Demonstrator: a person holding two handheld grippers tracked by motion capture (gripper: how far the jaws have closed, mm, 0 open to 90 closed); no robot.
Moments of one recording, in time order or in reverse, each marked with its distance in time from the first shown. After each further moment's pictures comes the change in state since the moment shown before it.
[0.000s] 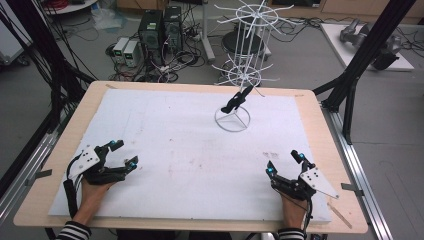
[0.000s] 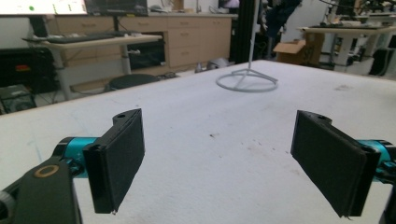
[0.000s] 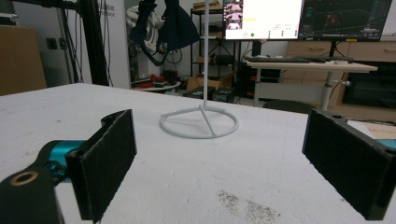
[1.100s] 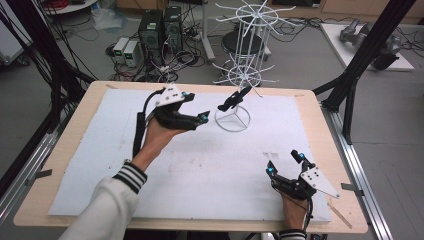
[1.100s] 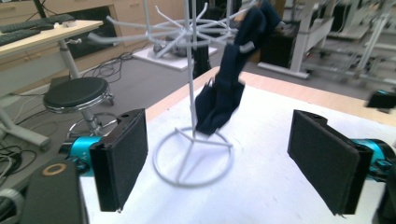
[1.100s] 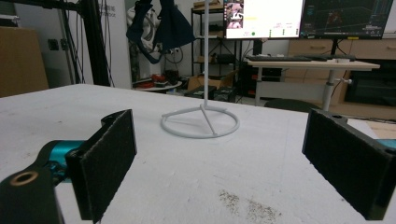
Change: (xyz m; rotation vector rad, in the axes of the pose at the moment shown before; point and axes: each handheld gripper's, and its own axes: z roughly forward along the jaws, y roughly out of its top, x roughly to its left) left arm -0.071 0.141 0.177 0.171 -0.180 0.079; right arm -0.001 0.000 0.000 0.004 0.002 0.009
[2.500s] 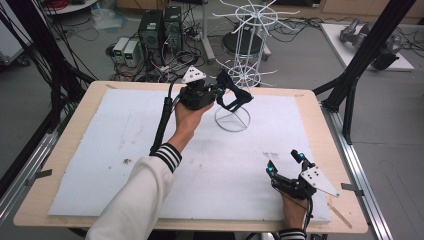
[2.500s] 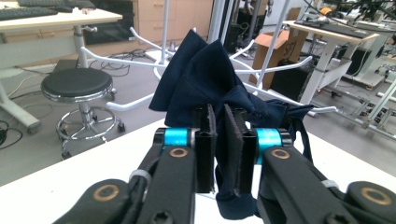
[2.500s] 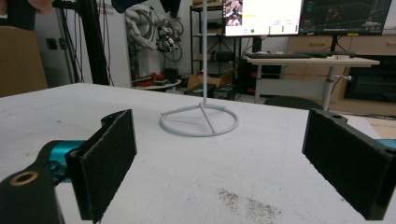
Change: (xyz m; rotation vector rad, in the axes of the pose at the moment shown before) left arm 0.002 0.039 0.083 -0.020 0.084 -0.201; right arm -0.001 0.000 0.001 0.005 -0.002 0.011
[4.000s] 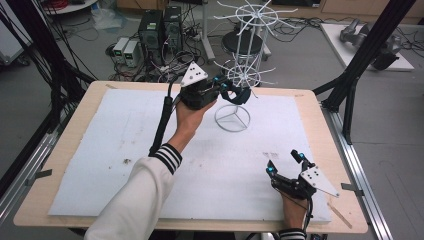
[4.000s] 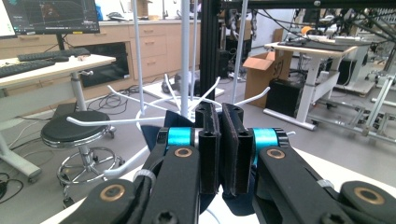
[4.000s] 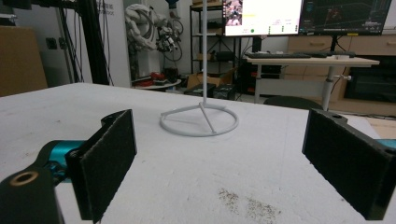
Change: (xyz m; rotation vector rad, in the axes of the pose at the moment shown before) left arm -0.017 0.015 -0.011 -0.129 -0.043 0.119; right arm 0.000 0.000 0.000 0.001 -0.001 -0.003
